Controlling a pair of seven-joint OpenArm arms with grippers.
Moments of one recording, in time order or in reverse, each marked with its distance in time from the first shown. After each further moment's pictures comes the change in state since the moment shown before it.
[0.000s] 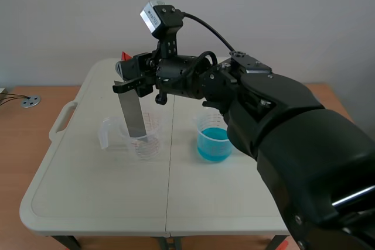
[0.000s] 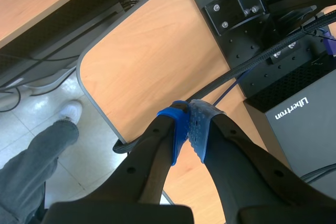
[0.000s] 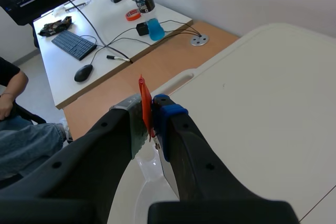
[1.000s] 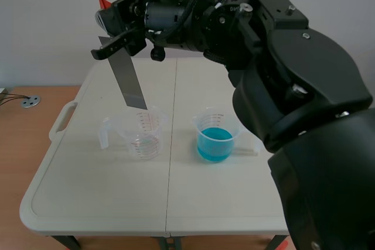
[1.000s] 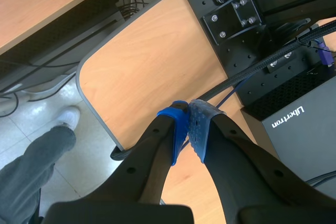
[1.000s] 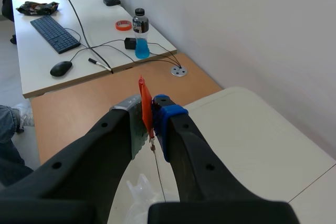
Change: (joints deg) left arm 0.0 0.0 0.1 0.0 -0.9 0.0 -1.5; right arm -5.1 0.0 0.2 28.9 -3.4 0.0 -15.2
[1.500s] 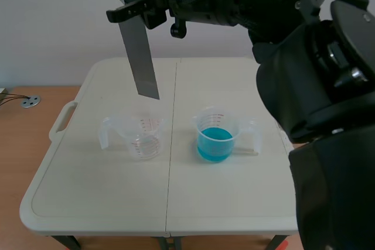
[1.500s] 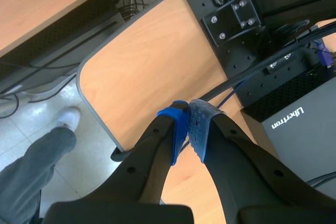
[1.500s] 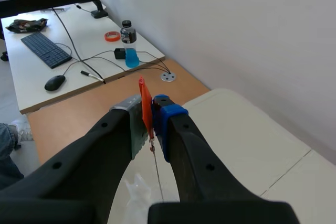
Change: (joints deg) left arm 0.0 0.0 0.0 0.9 0.0 0.0 0.1; right arm -1.9 0.0 6.3 10.5 9.4 -1.1 -12.8
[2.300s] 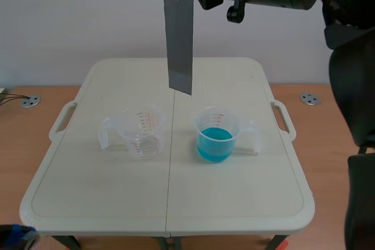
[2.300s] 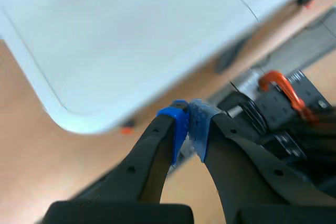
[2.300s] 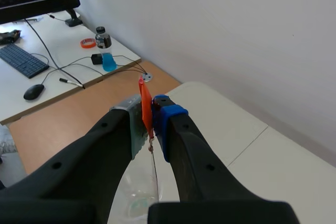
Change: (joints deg) left arm -13.7 0.0 -3.4 14.0 0.0 0.7 2.2; right arm -4.1 5.0 10.3 11.9 10.4 0.0 -9.7
